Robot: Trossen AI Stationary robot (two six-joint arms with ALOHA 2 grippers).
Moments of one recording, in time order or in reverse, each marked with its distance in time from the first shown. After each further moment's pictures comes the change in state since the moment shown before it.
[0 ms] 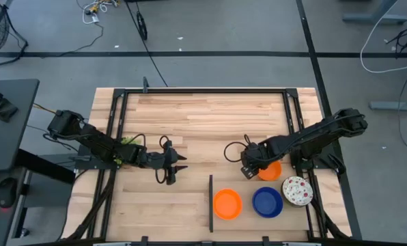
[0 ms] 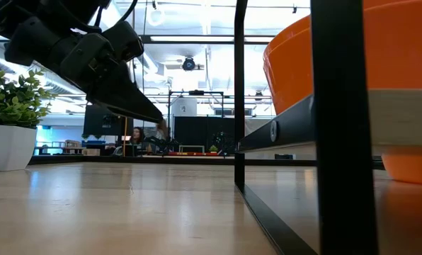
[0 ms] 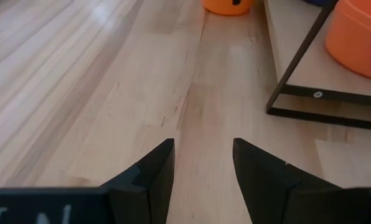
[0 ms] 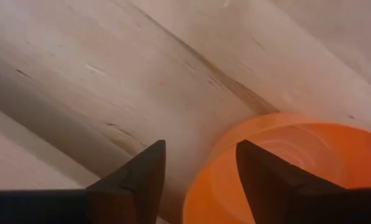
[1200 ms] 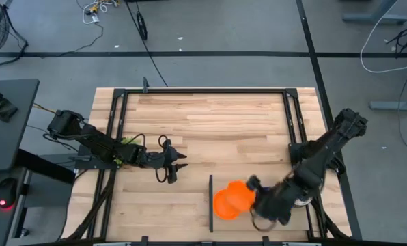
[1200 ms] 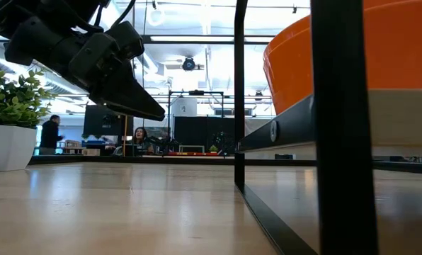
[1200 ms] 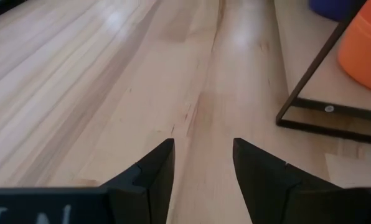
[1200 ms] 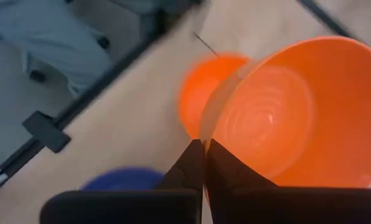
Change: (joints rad) left arm 0.003 0.001 0.000 0.016 -0.048 -0.026; right arm 0.532 0.013 0.487 -0.026 0.213 -1.269
